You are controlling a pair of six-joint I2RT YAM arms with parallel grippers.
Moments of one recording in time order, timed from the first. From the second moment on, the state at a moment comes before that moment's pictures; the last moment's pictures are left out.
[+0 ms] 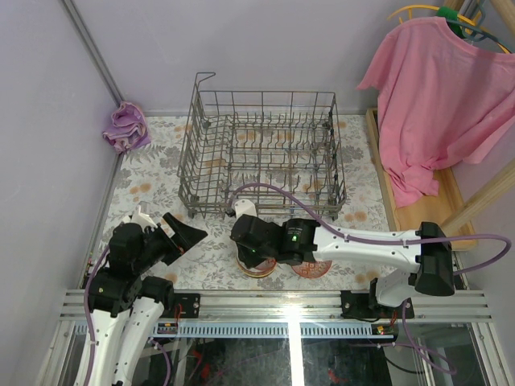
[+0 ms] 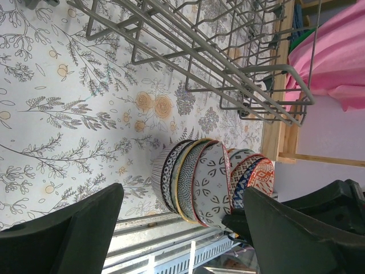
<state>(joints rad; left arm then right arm) -0.19 0.26 0.63 -0.91 0.35 -0.89 1.35 1.51 1.26 -0.62 0.20 0.68</state>
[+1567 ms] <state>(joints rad) -0.19 0.26 0.62 -0.91 0.35 -0.87 1.40 1.83 1.59 -0.98 0.29 0.67</state>
